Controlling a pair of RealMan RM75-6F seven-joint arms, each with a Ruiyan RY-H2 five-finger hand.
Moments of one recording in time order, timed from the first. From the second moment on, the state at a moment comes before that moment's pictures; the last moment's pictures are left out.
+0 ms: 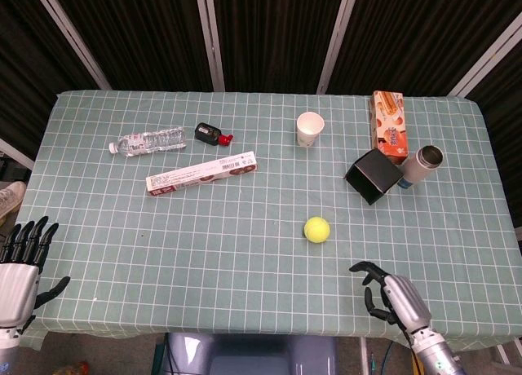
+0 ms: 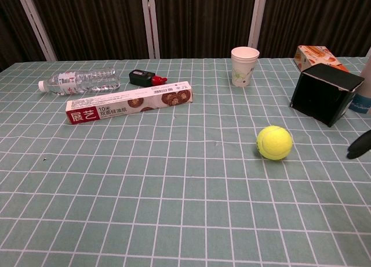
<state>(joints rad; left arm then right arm) -0.04 -1.26 0.03 -1.53 1.65 1.69 0.19 0.18 -1.20 -0.07 -1.85 -1.62 1.22 0.34</state>
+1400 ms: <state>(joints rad) -0.07 -1.31 -0.03 -1.49 1.59 1.59 0.25 0.52 -1.35 0.11 -1.65 -1.40 0.71 1.12</state>
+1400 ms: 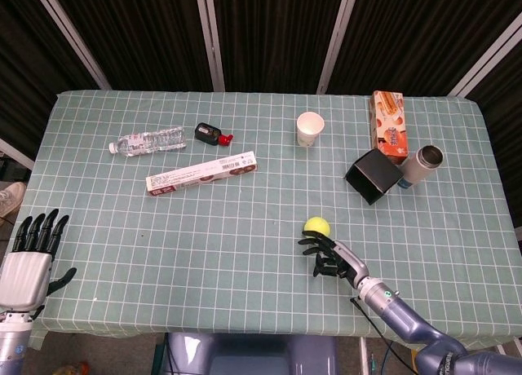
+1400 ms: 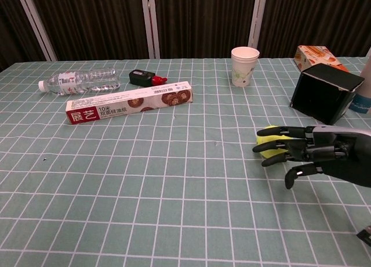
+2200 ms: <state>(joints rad) -0.08 -1.31 -0.03 -1.50 1.56 1.55 0.27 0.60 -1.40 0.13 -1.44 -1.46 0.69 1.36</state>
